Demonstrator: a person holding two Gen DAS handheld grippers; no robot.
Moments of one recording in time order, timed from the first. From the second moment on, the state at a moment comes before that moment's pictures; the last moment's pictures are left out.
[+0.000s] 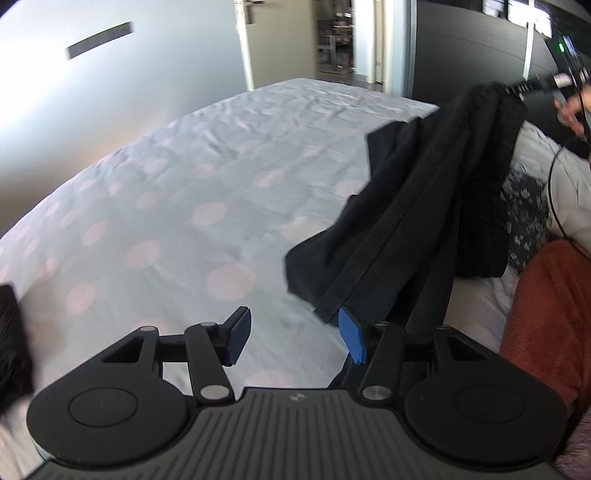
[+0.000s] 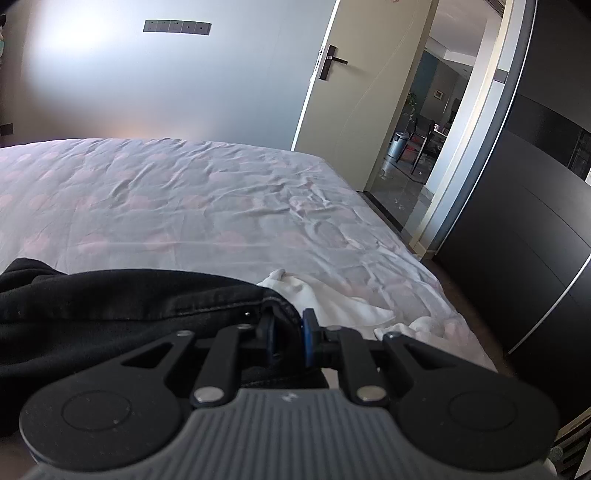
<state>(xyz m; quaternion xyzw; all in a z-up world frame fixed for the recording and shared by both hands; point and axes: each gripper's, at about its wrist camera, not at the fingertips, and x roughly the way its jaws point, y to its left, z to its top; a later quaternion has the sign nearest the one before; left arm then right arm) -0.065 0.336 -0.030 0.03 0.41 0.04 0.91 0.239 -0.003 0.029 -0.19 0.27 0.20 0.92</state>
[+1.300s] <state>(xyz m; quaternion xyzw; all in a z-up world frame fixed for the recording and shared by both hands) -0.201 0.344 0.104 -0.04 0.09 0.37 0.92 0.075 0.067 0.211 -0.20 0.00 0.34 0.92</state>
